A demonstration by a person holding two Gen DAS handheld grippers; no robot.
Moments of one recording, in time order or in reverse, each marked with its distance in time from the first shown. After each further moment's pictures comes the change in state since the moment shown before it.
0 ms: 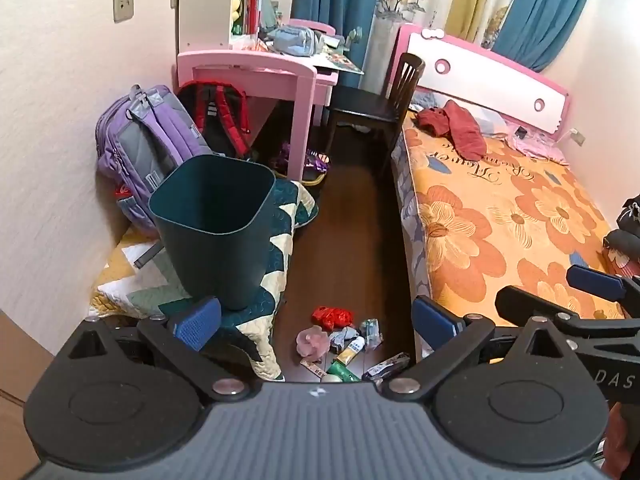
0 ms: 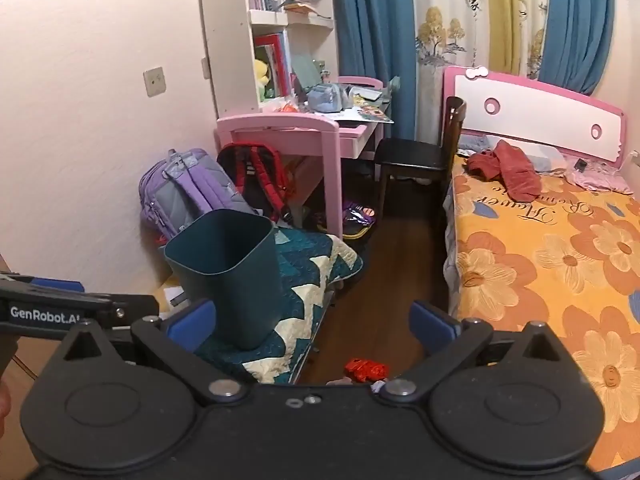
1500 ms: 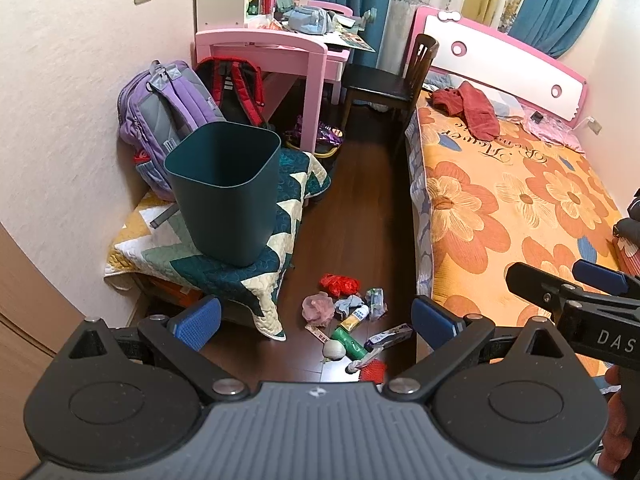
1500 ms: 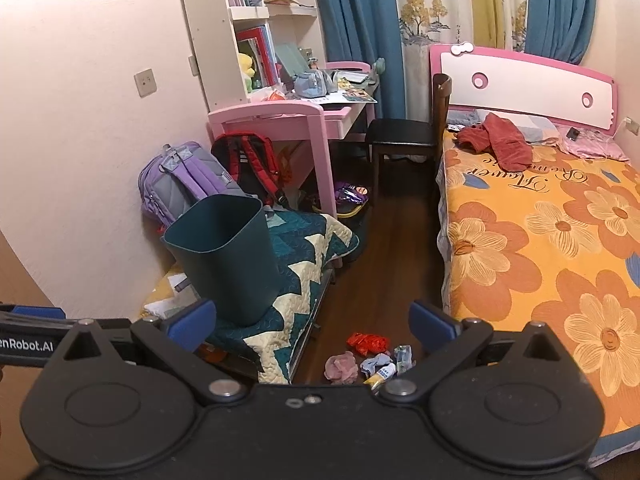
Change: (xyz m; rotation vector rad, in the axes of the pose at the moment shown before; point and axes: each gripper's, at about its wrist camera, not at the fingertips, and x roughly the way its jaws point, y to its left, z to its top) left arm -0.040 -0.039 -0.033 -0.031 0.070 0.065; right arm -0.033 -0.031 -0.024 0.067 0.044 0.011
